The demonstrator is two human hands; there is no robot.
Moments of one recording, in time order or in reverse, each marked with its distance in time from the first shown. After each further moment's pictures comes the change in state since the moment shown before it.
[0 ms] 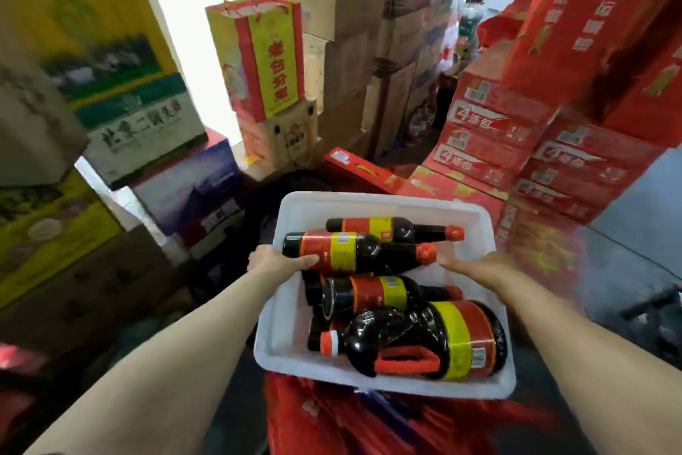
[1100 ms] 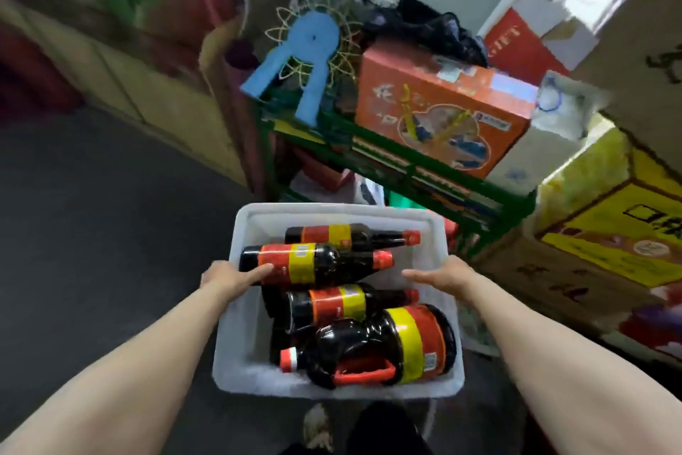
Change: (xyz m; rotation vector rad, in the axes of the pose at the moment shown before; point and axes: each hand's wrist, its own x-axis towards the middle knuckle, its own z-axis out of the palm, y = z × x) left_hand -0.387 -0.737 -0.323 -0.716 0.742 -1.031; right_hand -0.520 -0.263 0.693 -1.032 -0.789 -1.041
